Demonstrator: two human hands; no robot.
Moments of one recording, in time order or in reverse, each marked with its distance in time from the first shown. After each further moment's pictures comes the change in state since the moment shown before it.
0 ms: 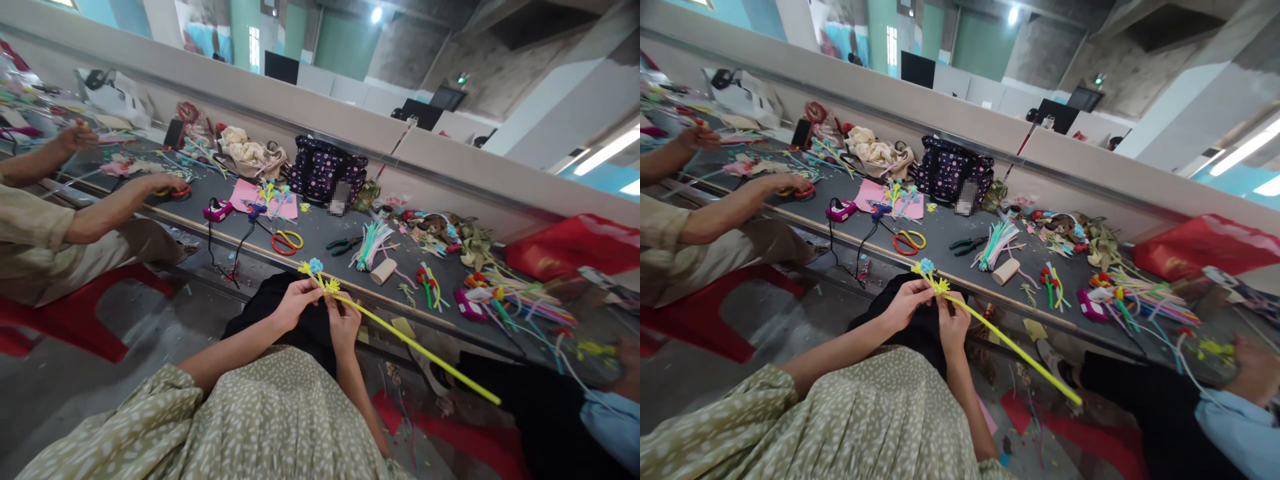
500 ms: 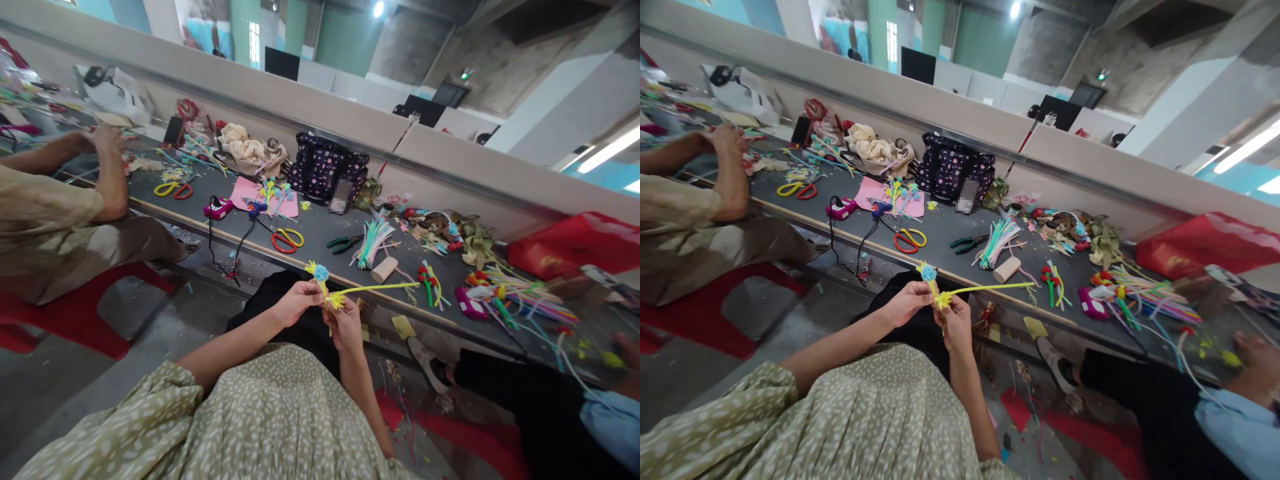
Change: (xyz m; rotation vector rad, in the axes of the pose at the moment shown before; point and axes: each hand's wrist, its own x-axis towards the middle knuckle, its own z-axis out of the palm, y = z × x) left_hand -0.001 0.004 -0.005 -0.083 -0.199 -0.111; right_hand 0.001 -0.008 0.000 0.589 -0.111 0.575
